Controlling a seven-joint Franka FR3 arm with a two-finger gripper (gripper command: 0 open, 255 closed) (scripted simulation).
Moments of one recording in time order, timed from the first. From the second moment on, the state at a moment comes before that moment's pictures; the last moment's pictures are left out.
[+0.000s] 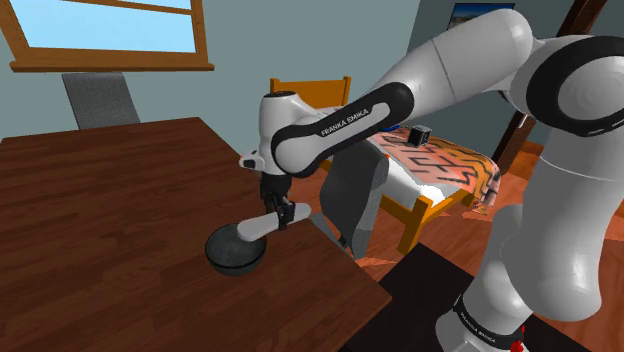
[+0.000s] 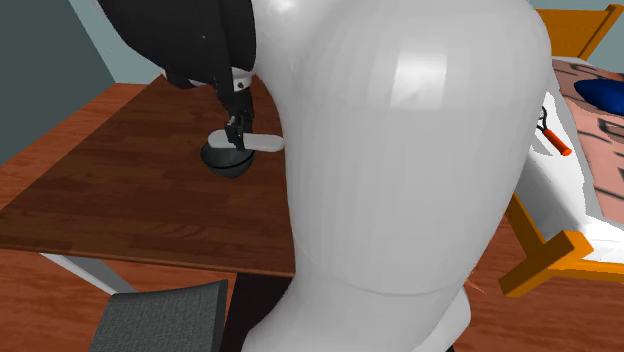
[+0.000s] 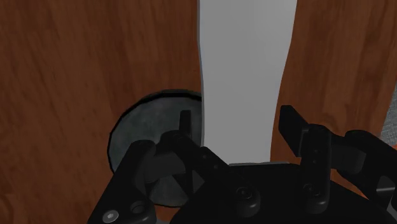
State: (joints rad) arm 0.46 0.12 0.01 -2.11 0.02 2.22 -1.01
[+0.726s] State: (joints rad) arm 0.51 0.42 0.04 -1.71 0.01 2.12 -0.92
